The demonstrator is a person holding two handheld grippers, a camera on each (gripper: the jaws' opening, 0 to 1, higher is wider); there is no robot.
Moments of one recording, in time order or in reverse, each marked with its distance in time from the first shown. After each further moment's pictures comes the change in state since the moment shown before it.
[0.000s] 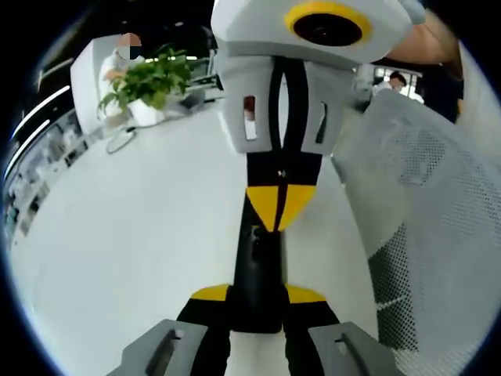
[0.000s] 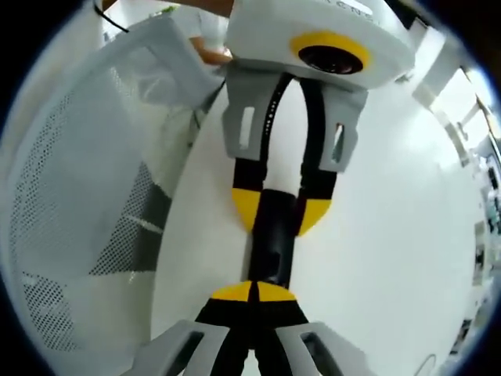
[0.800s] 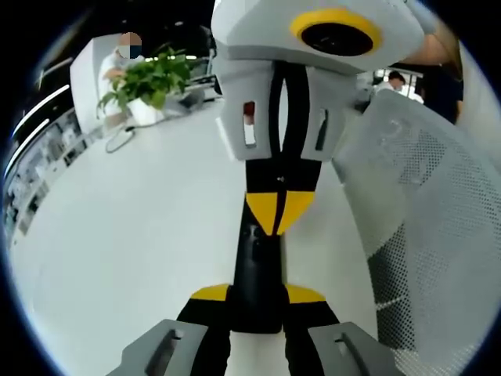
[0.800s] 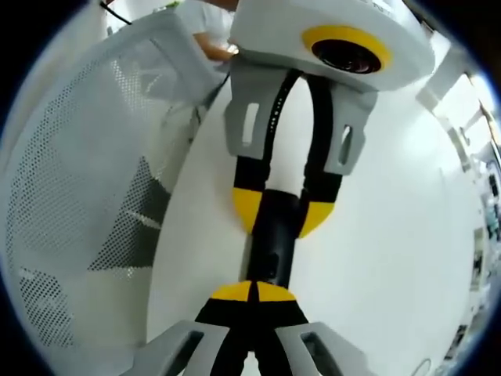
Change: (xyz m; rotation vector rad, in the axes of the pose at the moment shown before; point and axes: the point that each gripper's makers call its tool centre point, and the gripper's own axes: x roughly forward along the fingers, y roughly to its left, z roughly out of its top) left arm 0.001 0.002 -0.001 0.000 0.002 -0.008; right arm 0.004 -0.003 -0.002 -0.031 0.022 -0.003
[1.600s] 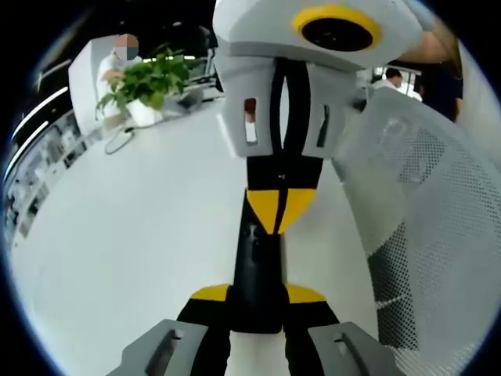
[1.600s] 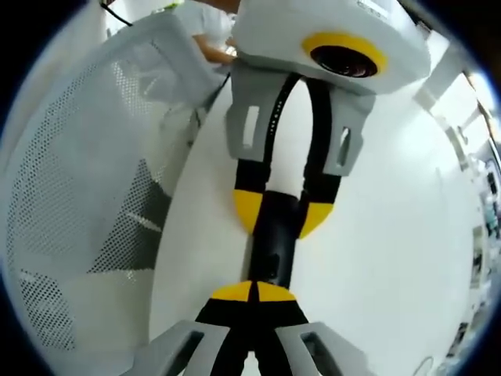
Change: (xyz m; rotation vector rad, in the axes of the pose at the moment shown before) left arm 0.000 -0.002 0.001 0.010 0.005 0.004; right arm -0.005 0.003 0.004 0.019 -0.026 -0.007
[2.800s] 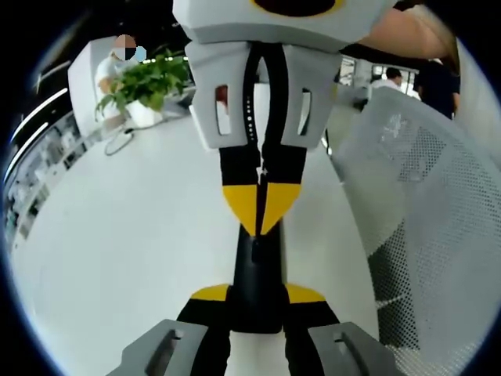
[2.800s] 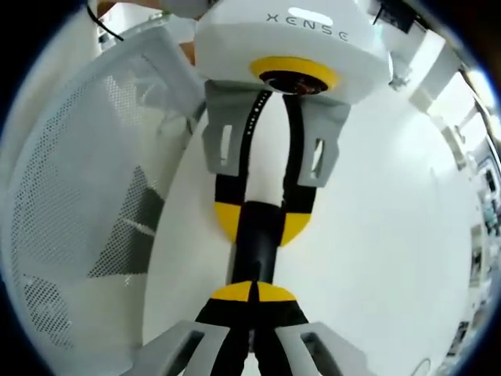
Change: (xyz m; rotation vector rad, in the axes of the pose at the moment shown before) left arm 0.000 0.002 -0.001 0.005 -0.003 0.002; right arm -0.003 -0.017 0.005 0.002 -0.011 -0.007
